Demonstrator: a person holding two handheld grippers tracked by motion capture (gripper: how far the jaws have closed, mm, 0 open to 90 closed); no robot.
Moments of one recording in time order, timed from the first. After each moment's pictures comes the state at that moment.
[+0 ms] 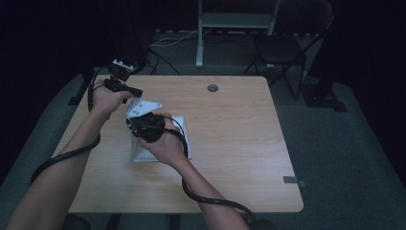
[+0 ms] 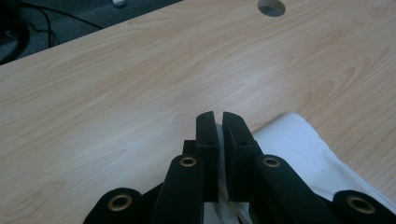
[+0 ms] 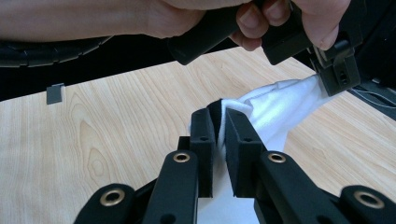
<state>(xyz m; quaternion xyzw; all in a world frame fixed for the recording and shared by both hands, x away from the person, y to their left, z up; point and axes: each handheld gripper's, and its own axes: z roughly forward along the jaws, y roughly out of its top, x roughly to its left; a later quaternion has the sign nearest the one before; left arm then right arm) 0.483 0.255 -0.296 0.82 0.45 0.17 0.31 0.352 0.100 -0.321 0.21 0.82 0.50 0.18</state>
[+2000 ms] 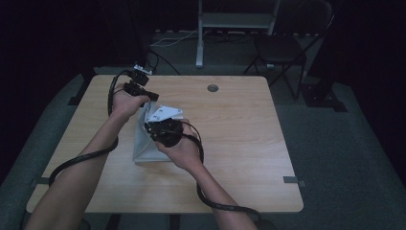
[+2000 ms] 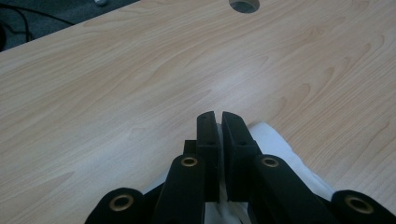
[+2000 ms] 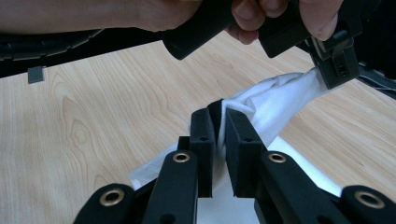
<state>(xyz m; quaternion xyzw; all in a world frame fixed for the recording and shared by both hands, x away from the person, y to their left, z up) 0.486 0.210 -0.313 0.83 0.44 0.15 0.32 0.351 0.059 -0.340 0.24 0.82 0.49 0.18</state>
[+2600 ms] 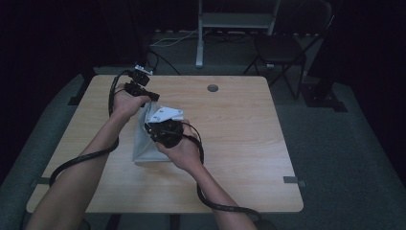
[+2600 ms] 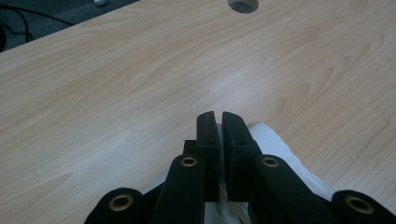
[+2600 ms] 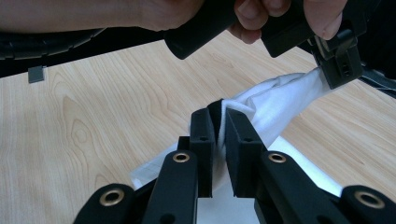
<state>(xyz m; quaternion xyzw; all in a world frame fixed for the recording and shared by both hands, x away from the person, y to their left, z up) 0.486 0.208 -0.314 0.83 0.44 0.15 0.32 0.350 0.059 -0.342 0.24 0.82 0.49 0.18</state>
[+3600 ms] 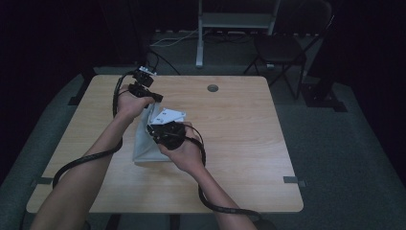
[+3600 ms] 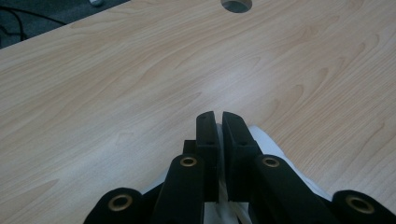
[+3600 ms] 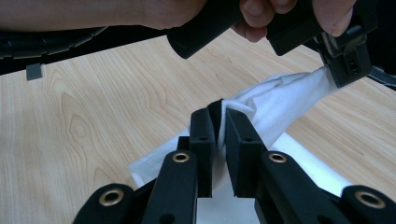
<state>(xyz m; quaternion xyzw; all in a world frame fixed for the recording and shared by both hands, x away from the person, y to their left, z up) 0.487 0.197 -0.318 0.83 0.43 0.15 0.32 0.348 0.053 -0.348 0.25 0.82 0.49 0.18</state>
